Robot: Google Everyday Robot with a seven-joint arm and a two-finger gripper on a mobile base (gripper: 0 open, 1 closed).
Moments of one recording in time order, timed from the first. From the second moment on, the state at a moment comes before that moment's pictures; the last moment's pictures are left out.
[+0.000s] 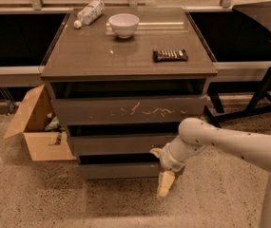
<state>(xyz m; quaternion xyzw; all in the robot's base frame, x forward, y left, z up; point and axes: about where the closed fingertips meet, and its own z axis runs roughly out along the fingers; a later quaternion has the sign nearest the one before) 0.508 -0.088 0.487 -0.68 0.68 0.23 0.15</state>
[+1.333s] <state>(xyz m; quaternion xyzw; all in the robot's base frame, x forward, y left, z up) 0.539 -0.102 0.353 -0.68 0.67 0.23 0.17</state>
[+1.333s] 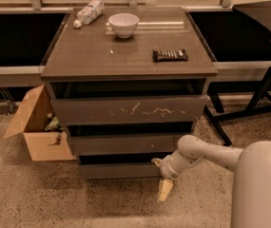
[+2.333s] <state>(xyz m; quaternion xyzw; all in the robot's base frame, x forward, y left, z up) 0.579 -0.103 0.253 -0.71 0.67 0.16 0.16</state>
